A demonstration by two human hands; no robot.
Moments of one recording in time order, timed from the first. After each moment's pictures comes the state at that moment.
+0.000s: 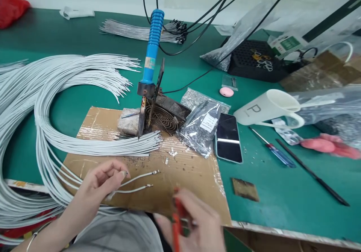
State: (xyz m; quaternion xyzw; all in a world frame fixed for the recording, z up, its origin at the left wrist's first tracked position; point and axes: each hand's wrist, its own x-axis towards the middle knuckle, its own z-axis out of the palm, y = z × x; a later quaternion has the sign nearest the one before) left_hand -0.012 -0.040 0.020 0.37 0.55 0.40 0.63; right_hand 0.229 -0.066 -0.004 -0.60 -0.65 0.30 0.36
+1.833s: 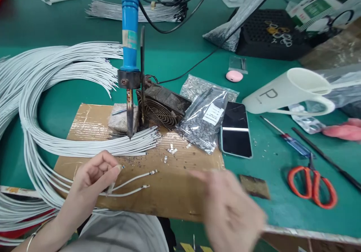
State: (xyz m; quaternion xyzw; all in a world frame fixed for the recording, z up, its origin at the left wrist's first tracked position) left_hand -0.006 -0.025 0.015 0.37 0.59 0.41 0.59; right_hand 0.254 -0.025 -0.006 -0.67 -0.57 0.19 0.44
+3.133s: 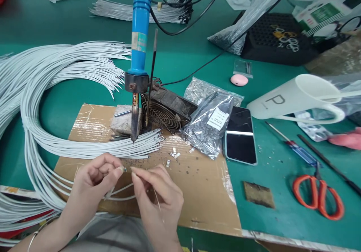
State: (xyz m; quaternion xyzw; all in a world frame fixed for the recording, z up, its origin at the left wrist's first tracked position) left_hand 0.002 -0.018 0.014 0.33 0.59 0.44 0.59; right_hand 0.149 -0.024 -0.017 -0.50 -0.56 0.38 0.54
